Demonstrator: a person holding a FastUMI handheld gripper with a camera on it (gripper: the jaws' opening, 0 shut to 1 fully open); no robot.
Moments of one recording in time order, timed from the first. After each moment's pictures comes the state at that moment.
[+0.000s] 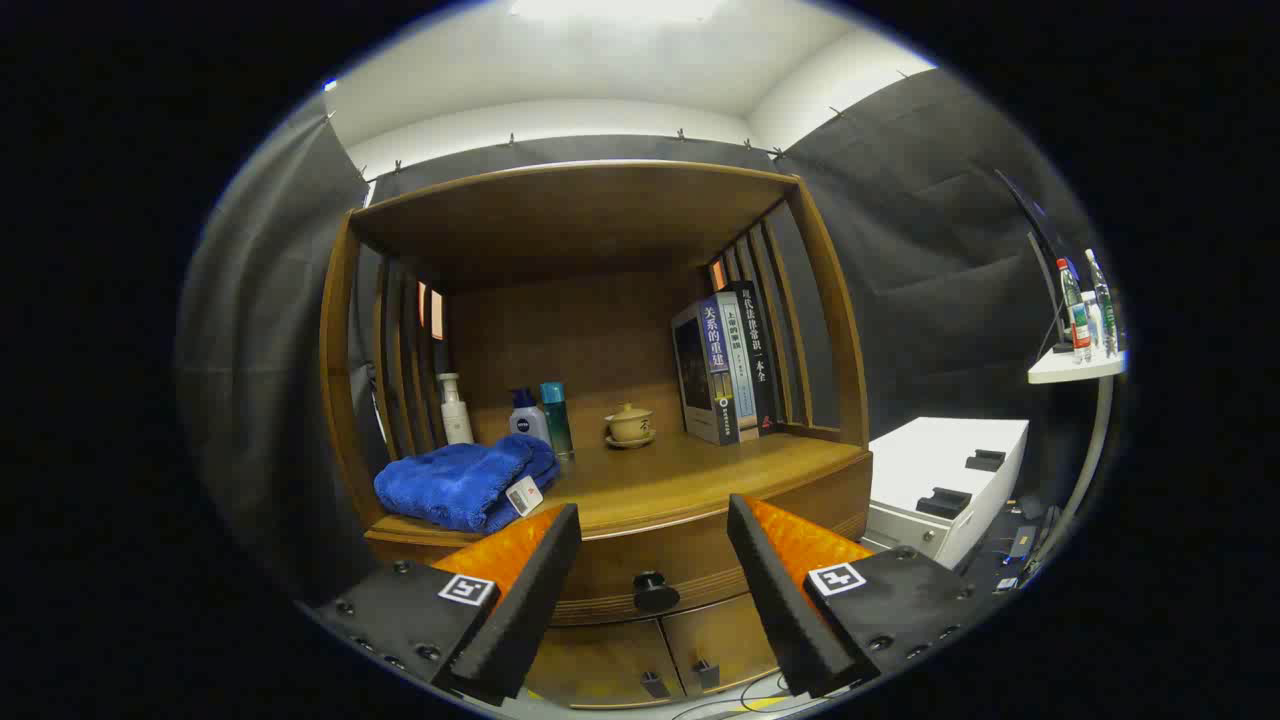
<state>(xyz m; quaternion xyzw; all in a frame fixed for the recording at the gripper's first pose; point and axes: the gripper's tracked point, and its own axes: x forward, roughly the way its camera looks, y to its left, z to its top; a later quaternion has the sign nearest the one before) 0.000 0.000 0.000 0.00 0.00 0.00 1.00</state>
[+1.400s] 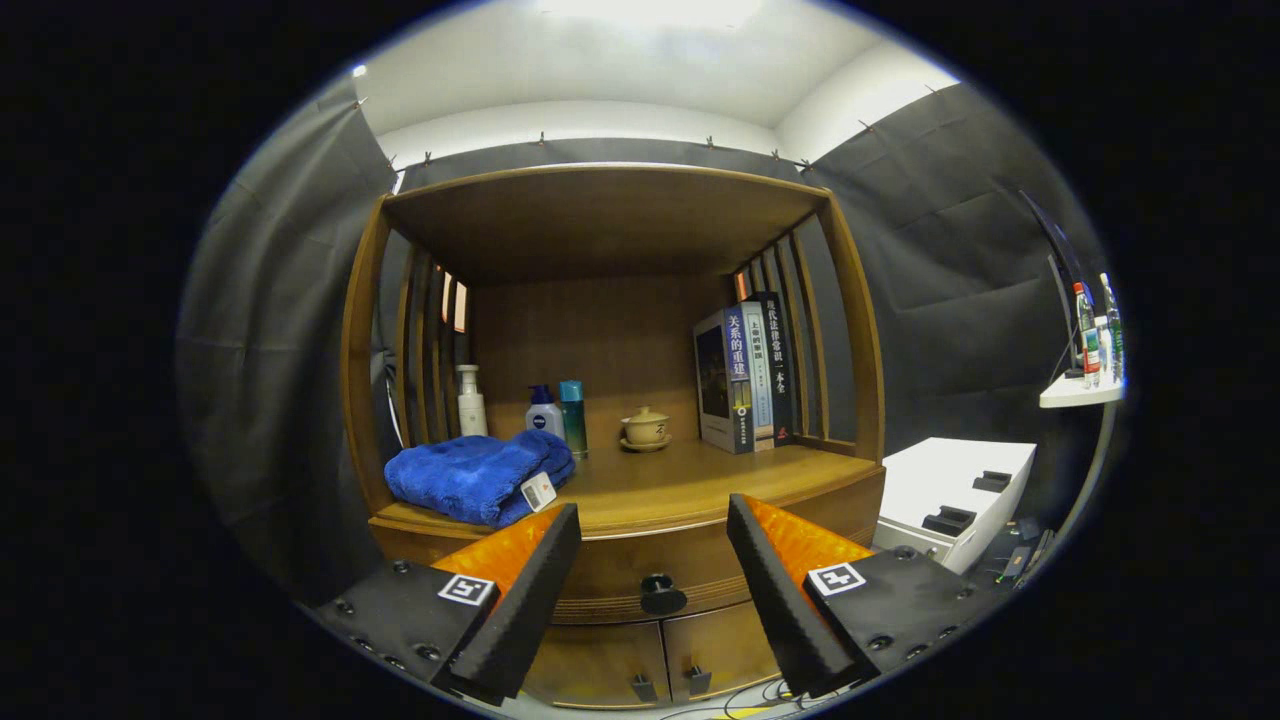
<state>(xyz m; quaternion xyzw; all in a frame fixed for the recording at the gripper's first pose) -0.002 0.020 -0.007 -0.04 -0.01 0.03 1.00</state>
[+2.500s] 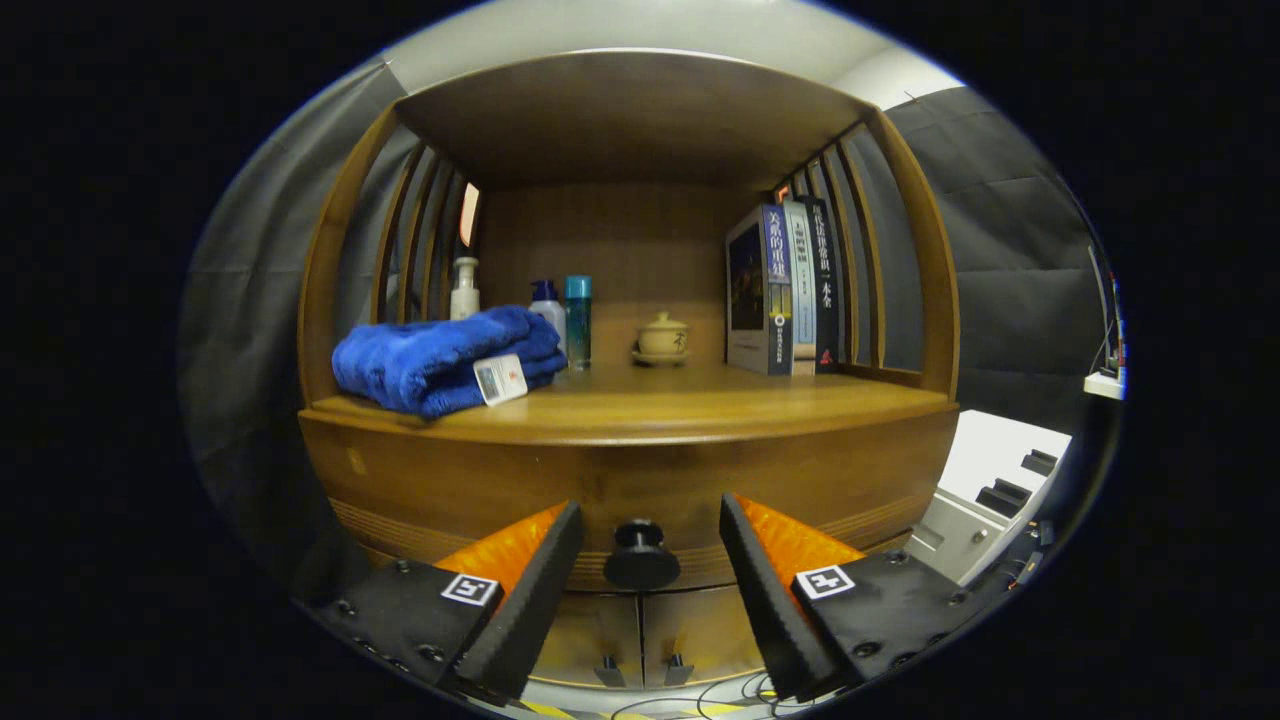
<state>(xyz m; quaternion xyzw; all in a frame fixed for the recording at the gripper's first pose) 0.068 -0.006 -0.118 -0.07 0.08 0.07 0.99</state>
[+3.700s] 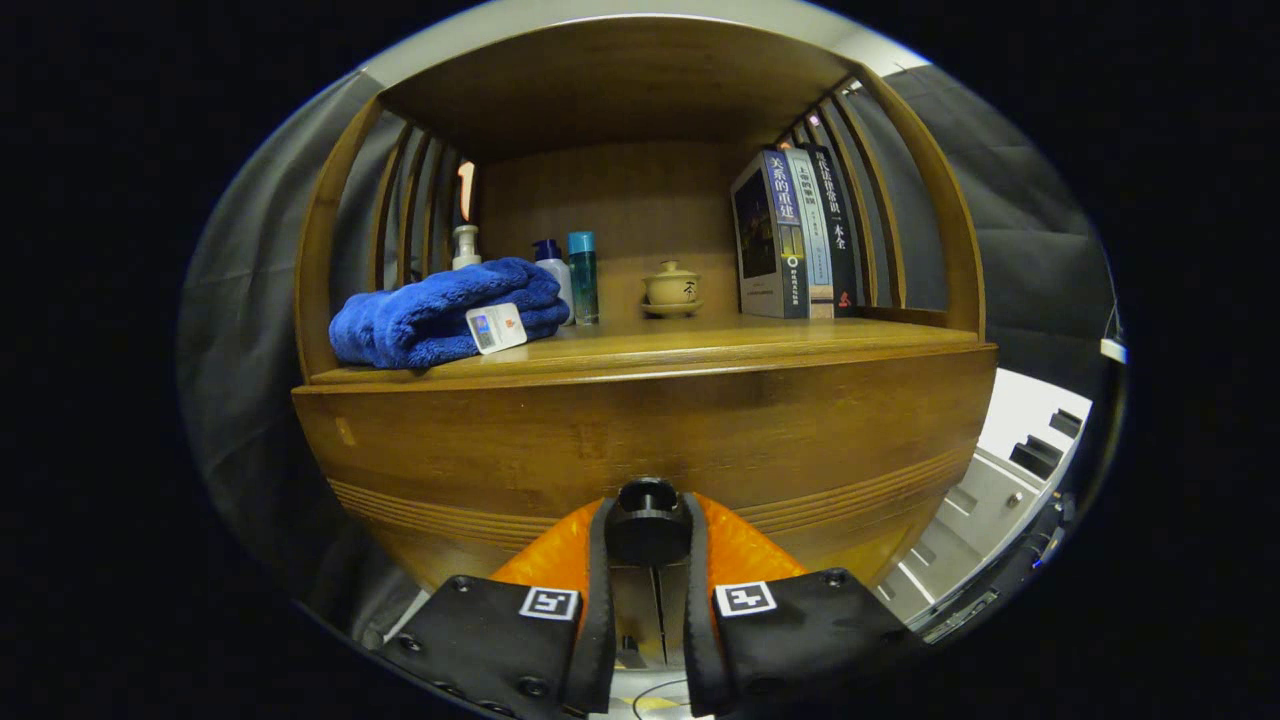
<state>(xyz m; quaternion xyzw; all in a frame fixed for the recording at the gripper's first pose) 0.063 -0.008 -0.150 -0.05 0.13 0.09 0.99</state>
